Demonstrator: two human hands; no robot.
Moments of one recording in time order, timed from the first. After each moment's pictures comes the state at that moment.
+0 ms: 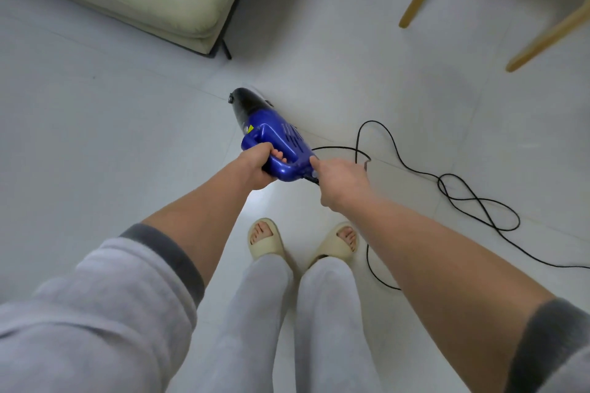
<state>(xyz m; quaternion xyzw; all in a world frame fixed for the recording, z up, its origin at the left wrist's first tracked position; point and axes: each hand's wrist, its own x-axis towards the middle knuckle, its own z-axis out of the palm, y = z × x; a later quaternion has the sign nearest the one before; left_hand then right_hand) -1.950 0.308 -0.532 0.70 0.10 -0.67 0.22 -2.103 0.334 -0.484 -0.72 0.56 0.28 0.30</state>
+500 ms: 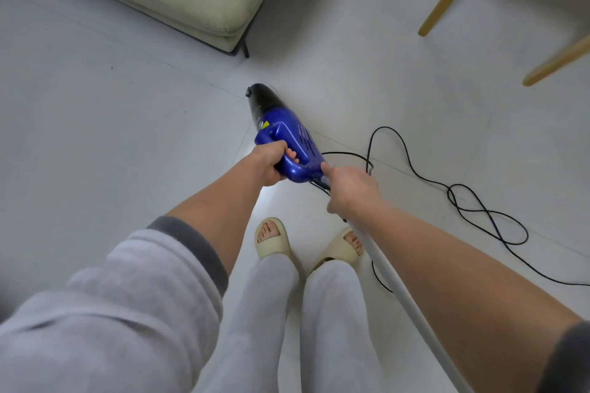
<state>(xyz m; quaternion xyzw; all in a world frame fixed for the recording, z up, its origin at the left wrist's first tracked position) -1.931 0.300 -0.524 0.71 0.06 -0.68 0.18 -2.080 0.336 -0.479 -0.69 0.57 0.29 0.34</state>
